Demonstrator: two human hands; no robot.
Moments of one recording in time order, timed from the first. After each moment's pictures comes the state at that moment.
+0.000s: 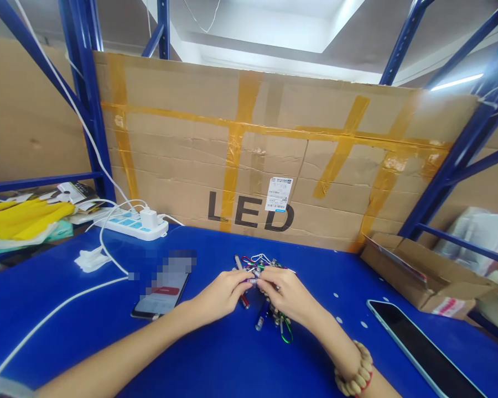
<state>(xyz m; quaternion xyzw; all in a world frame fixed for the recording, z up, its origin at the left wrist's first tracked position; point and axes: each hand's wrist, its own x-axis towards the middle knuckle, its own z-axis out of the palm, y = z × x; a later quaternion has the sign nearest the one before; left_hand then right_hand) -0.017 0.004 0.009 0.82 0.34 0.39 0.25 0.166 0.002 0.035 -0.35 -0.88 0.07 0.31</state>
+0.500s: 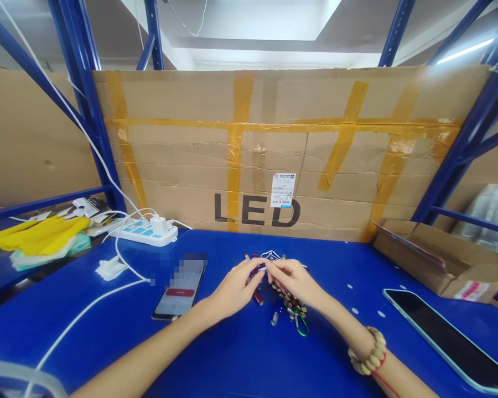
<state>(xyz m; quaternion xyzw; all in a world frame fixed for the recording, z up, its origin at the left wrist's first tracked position) -0.015 0.003 0.024 0.82 0.36 0.38 0.25 0.160 0.009 0.035 -0.40 -0.76 0.36 0.36</state>
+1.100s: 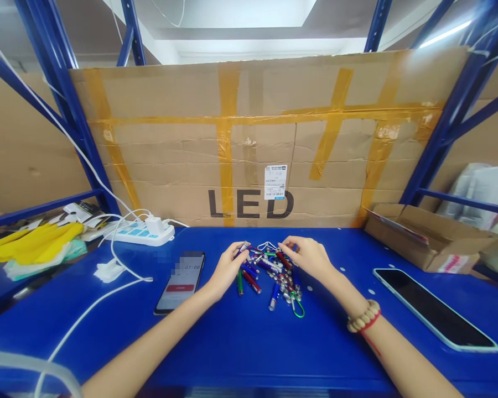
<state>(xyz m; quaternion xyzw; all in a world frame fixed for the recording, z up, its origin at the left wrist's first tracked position) -0.013 0.018 0.024 0.58 0.45 0.48 0.48 0.200 0.030 0.035 -0.60 -0.75 0.00 0.27</state>
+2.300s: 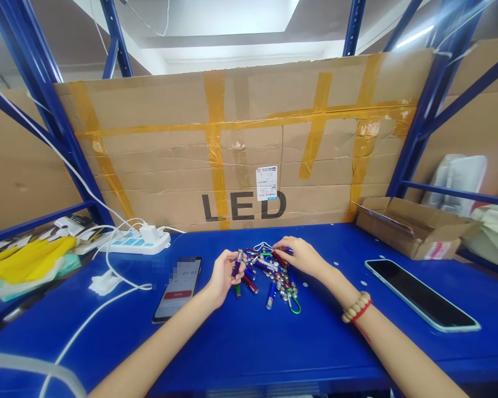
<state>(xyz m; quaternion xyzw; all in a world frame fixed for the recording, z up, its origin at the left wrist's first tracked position) -0.013 0.014 0.029 0.43 0.37 0.44 0.70 0.211 0.039 0.023 -0.50 -0.83 0.01 0.26</state>
